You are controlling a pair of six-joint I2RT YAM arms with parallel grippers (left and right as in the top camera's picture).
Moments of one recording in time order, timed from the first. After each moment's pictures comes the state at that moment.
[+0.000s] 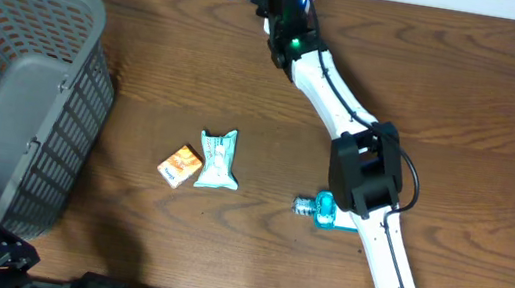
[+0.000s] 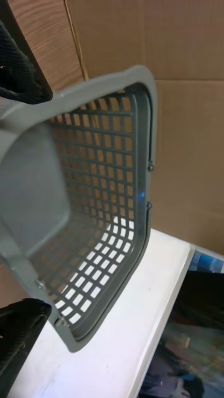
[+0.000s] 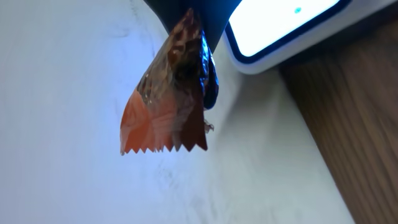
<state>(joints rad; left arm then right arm) -0.15 0.00 0.93 -1.00 -0.84 -0.38 0.49 2.68 2.38 0.02 0.30 -1.09</state>
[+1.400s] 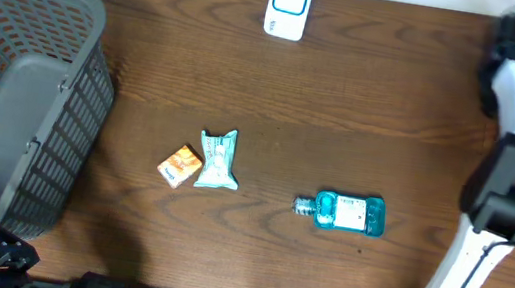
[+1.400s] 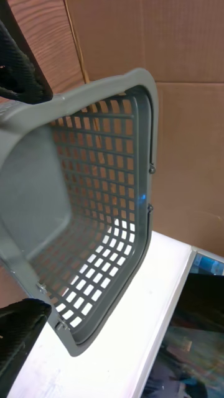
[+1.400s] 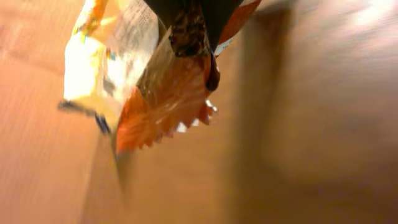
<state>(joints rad) -0.15 0.00 0.92 -1.01 -0.85 -0.38 -0.25 2.38 2.01 -0.90 0.73 -0.37</state>
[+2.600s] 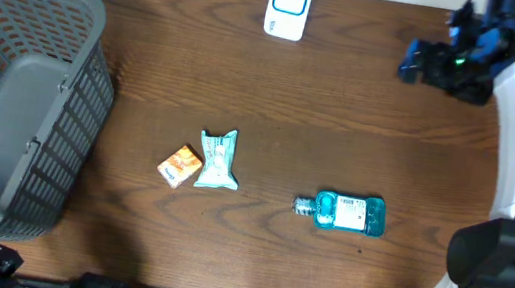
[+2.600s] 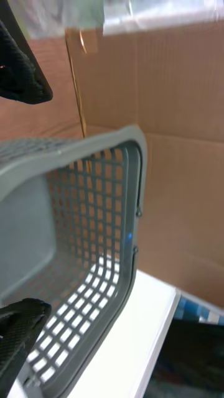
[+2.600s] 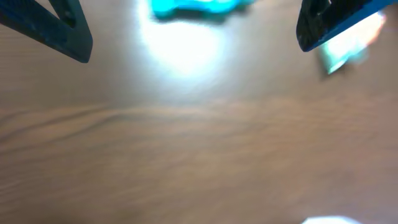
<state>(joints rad) -0.10 0.00 0.92 -1.02 -0.98 -0.38 0.01 1.93 2.00 -1.31 -0.26 0.15</state>
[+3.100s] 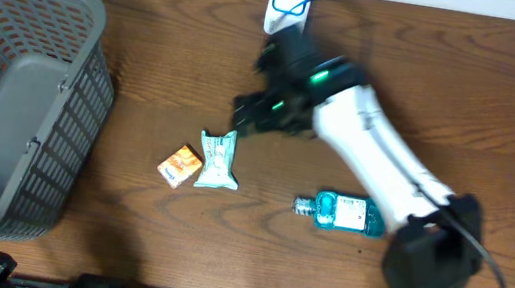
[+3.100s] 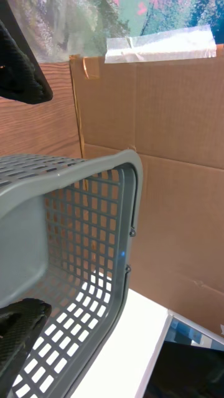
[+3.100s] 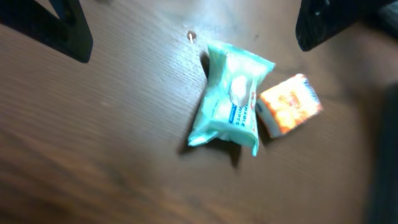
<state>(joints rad) -0.03 0.00 0.92 -1.02 -1.00 -0.38 0.63 1.97 1.71 -0.97 -0.23 0.33</state>
